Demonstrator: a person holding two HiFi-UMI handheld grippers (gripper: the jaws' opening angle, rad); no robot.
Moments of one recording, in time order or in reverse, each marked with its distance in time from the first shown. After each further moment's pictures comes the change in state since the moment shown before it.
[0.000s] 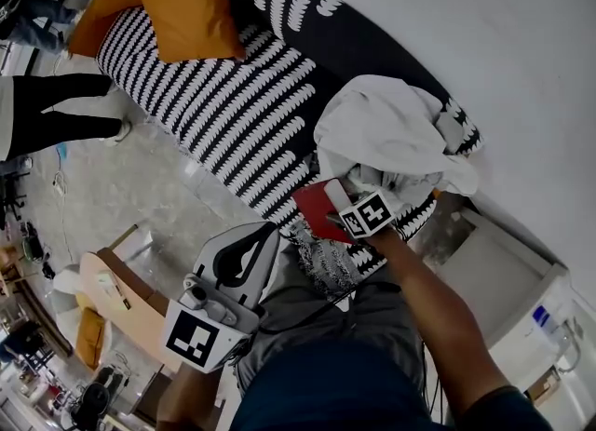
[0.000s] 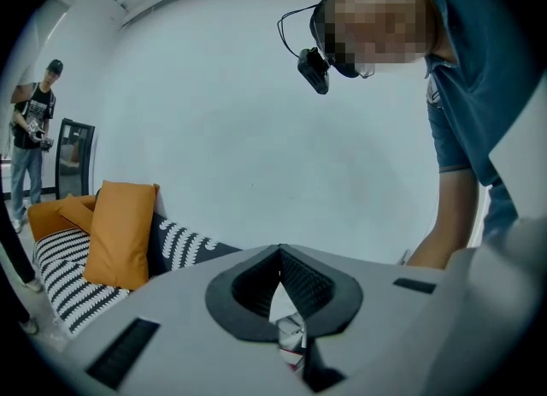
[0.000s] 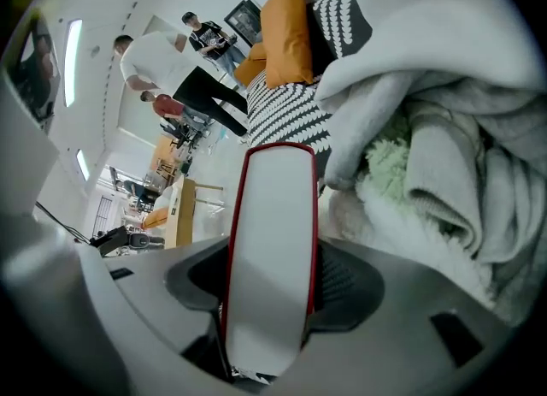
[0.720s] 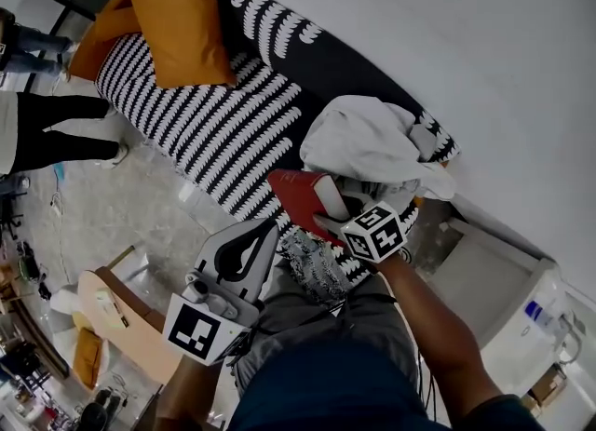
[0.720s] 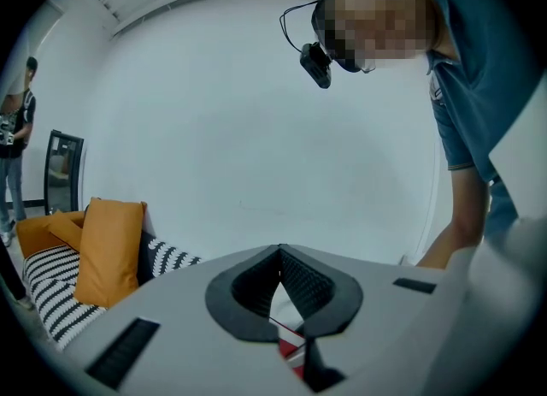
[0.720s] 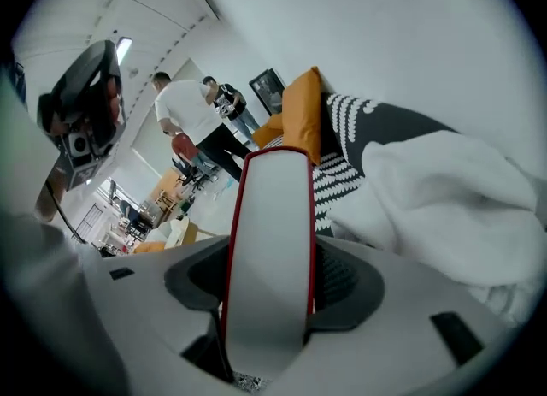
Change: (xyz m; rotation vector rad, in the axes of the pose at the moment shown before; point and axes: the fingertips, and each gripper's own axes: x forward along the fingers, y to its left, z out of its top) left arm 0.009 -0.020 0.040 0.050 -0.074 -0.044; right arm -0.126 0.051 0.078 -0.087 -0.384 -0.035
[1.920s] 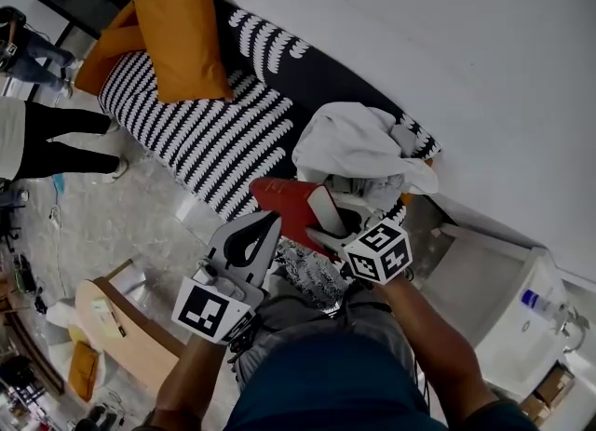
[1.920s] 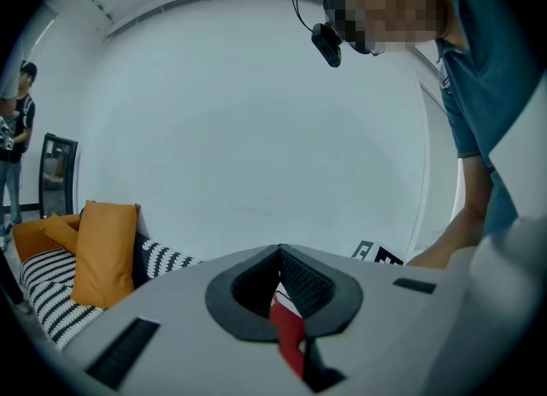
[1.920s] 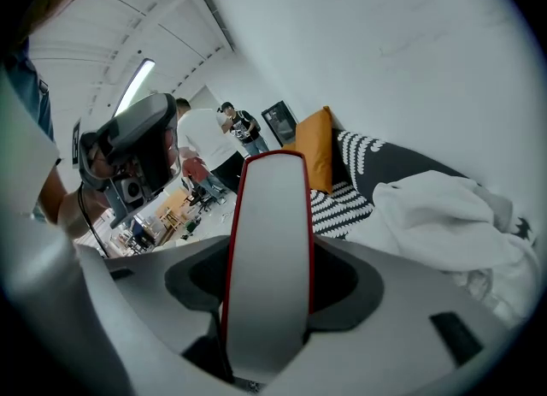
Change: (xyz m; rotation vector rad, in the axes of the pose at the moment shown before) left arm -0.013 -0.033 0.002 0.041 -0.044 -0.024; right arm -0.076 0.068 0.023 -0.030 -0.195 0.024
